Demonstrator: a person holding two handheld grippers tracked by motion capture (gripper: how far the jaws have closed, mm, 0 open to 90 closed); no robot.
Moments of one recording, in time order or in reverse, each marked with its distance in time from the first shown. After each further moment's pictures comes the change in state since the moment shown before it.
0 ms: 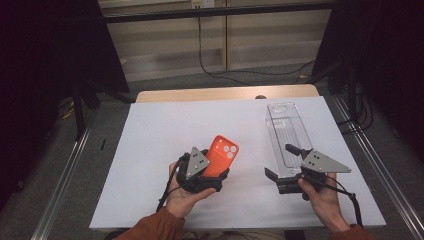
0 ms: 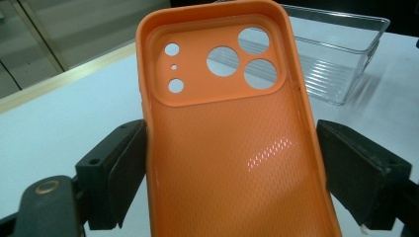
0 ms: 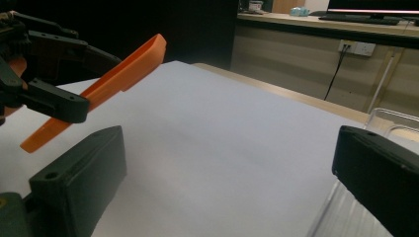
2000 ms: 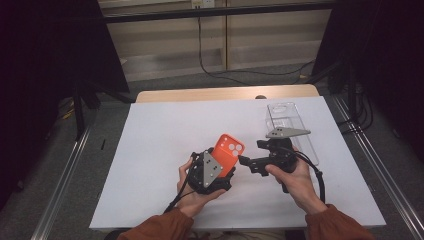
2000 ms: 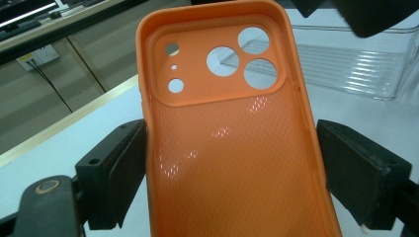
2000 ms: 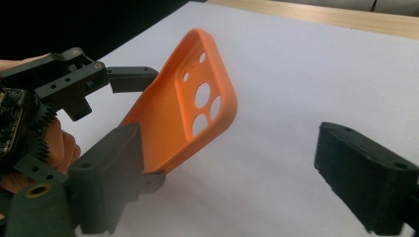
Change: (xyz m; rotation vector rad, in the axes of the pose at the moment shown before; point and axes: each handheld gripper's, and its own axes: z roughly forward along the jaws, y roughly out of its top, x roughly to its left) left arm -0.021 -0.010 0.024 -0.042 0.153 0.152; right arm 0.018 0.055 0.065 0.346 0.061 0.220
